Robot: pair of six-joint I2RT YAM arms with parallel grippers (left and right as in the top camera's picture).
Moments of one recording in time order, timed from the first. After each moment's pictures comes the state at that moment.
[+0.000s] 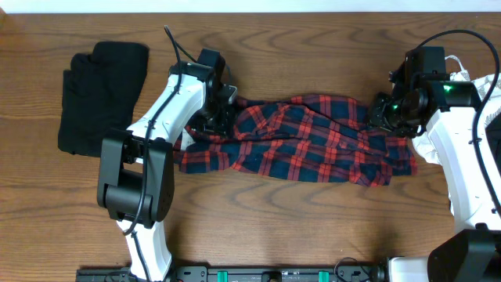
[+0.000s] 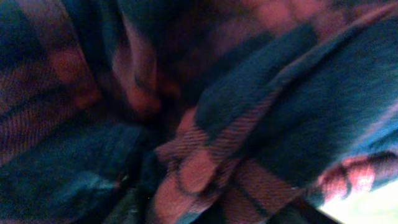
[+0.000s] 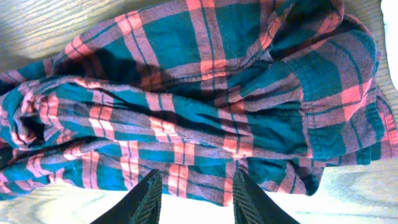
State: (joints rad) left arm -0.28 2.02 1.52 -1.10 0.17 0.04; right arm -0.01 1.56 1.35 -1.07 -0.18 0.35
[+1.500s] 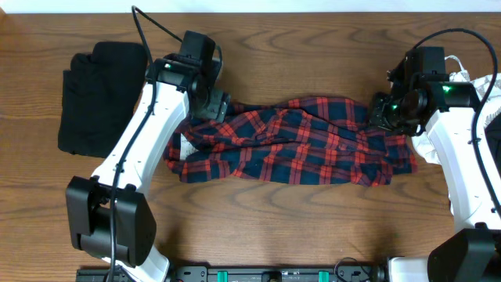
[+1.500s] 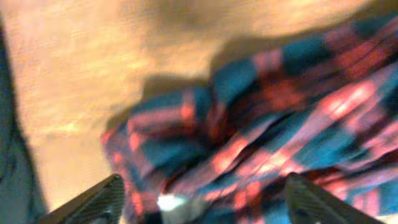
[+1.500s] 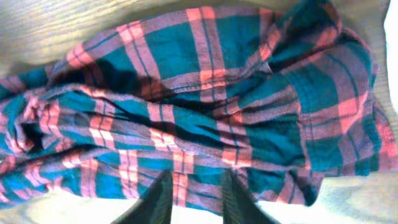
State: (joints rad) left arm -0.28 1.77 1.52 -0.98 -0.01 0.00; right arm -0.01 1.56 1.34 -1.04 -0.20 0.28
